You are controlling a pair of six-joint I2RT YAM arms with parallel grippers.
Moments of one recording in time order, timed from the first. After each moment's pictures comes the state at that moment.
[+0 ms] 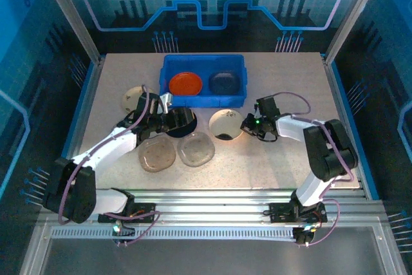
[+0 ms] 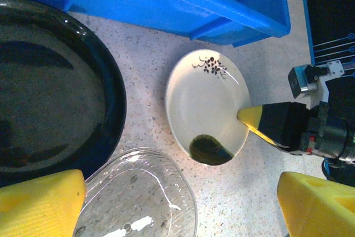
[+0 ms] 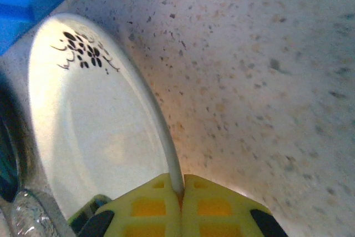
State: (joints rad) left arm -0.31 1.31 0.77 -0.16 0.41 -0.67; right arm 0.29 1.66 0.81 -0.17 -0.34 0.76
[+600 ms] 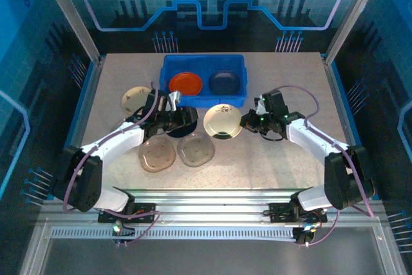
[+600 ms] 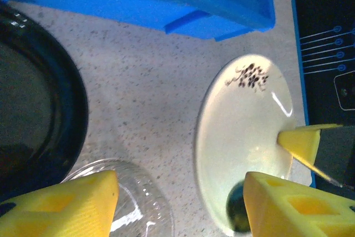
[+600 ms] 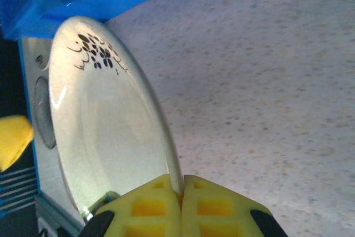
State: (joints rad) left arm -0.37 1.42 0.83 -0.10 0.43 -0.72; right arm 0.33 1.41 0.86 -0.34 -0.45 0.71
